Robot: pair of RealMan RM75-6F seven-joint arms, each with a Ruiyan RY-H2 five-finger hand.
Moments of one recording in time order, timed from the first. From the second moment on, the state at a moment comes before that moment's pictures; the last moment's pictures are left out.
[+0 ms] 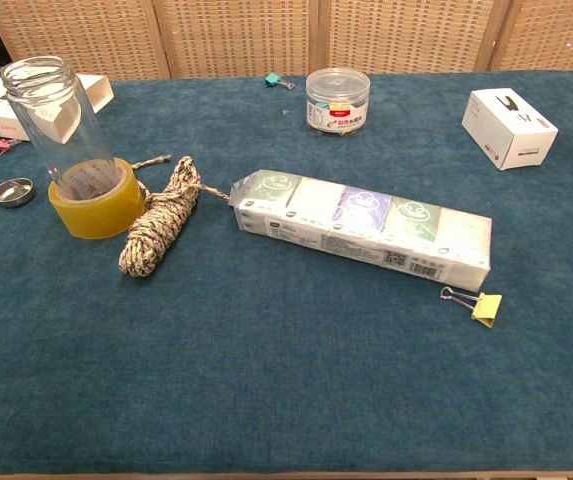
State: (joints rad) left arm -0.07 -1.09 -0.07 -1.68 1.41 1.49 0.11; right arm 0.05 -1.15 0.06 -1.54 -1.63 1.64 0.04
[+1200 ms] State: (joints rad) left arm -0.52 -1.39 -0.18 -1.02 1.27 0.83 -0.15; right arm 0.09 -1.20 0.11 -1.41 -1.53 1.56 0.19
